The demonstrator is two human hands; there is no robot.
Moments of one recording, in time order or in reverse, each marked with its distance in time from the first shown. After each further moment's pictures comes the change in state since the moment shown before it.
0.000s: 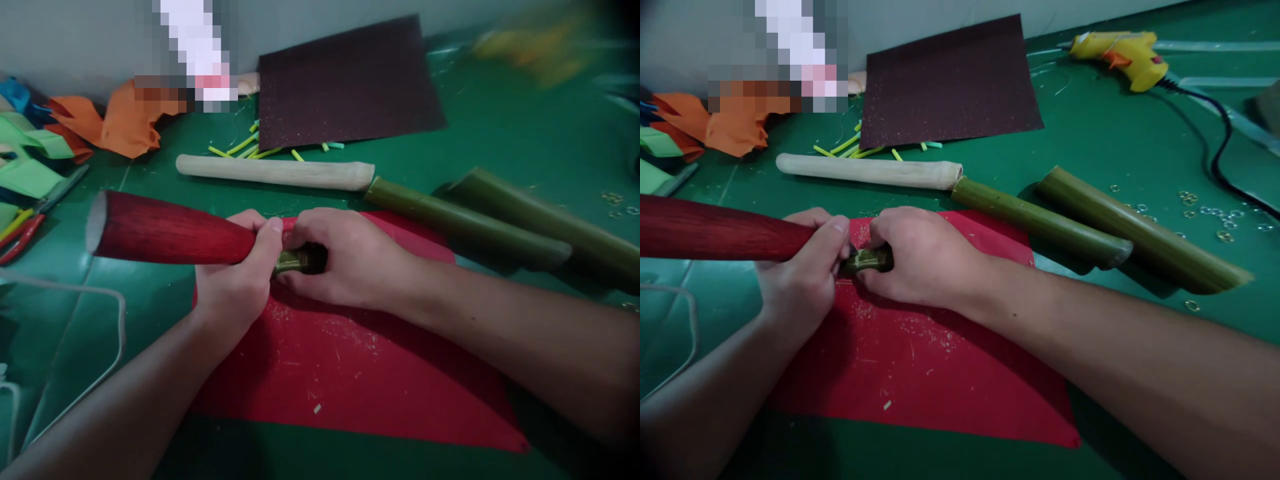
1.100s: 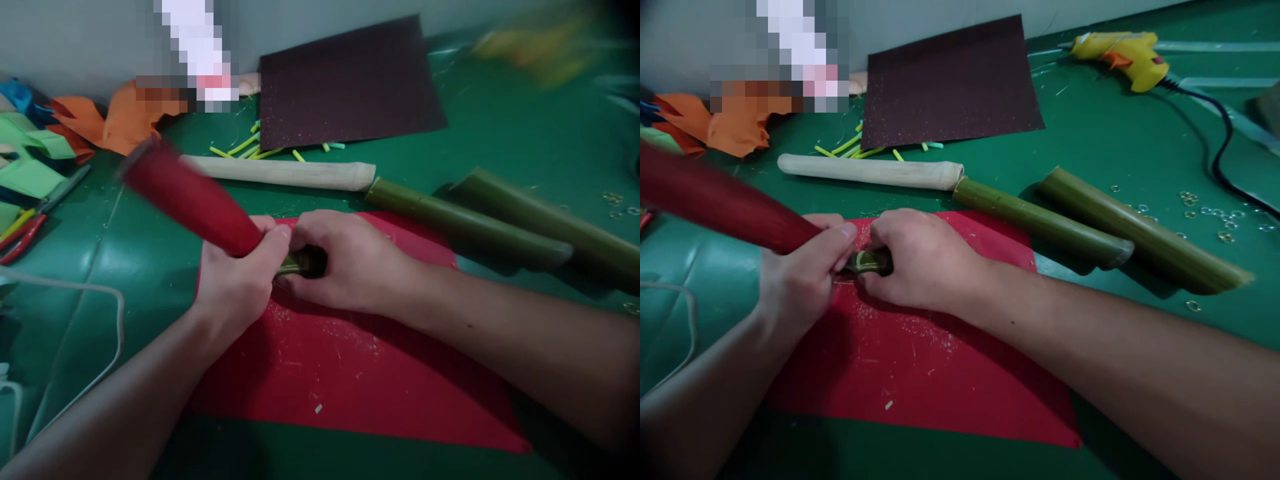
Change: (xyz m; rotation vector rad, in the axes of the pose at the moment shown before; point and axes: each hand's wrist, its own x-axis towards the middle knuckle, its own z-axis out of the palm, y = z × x) left_hand 0.000 0.016 -0.002 -0.006 -0.058 -0.169; right_hand -0.001 0.000 0.002 0.033 0.006 0.002
